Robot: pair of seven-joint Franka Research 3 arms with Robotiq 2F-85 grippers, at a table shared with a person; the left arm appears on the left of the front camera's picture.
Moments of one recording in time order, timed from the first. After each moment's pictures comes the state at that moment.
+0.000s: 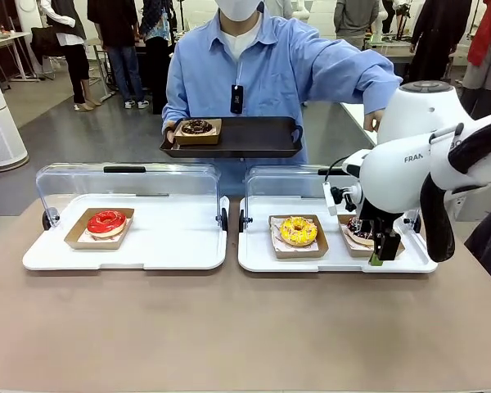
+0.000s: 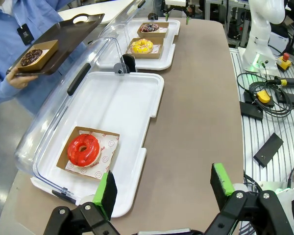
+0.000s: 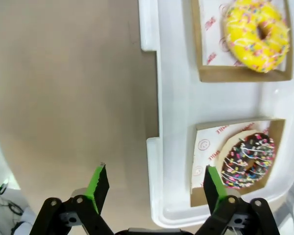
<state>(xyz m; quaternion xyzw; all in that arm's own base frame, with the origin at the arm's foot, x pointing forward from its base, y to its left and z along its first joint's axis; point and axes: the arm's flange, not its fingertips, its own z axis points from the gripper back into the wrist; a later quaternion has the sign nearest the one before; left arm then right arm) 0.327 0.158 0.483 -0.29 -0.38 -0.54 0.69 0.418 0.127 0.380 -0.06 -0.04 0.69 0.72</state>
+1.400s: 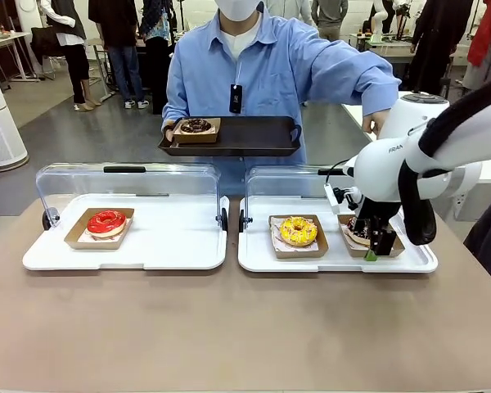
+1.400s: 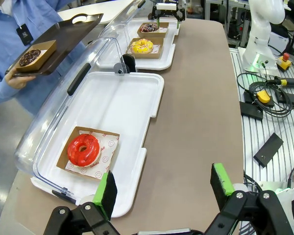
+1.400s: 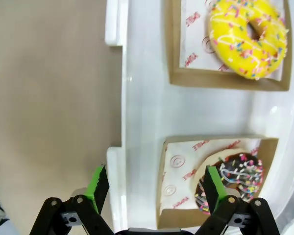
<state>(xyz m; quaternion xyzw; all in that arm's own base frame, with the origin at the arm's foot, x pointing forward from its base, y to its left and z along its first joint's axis) 0.327 0.158 0.483 -0.29 -0.38 -0.54 0.69 0.468 0.113 0.354 -0.02 -0.06 0.73 0.69</state>
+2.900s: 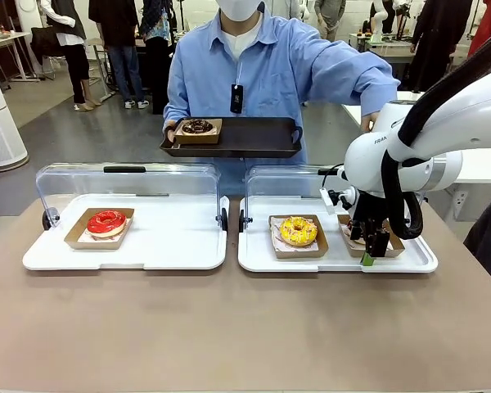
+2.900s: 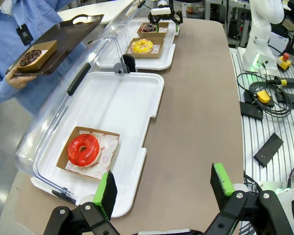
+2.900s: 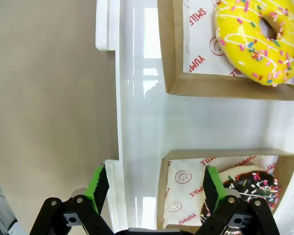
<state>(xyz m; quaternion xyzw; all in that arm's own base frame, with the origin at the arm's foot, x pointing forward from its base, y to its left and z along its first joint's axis) 0.327 0.158 0.483 -0.29 -0.38 -0.54 0.69 0.490 0.114 0.332 0.03 -0.01 0.72 0.70</state>
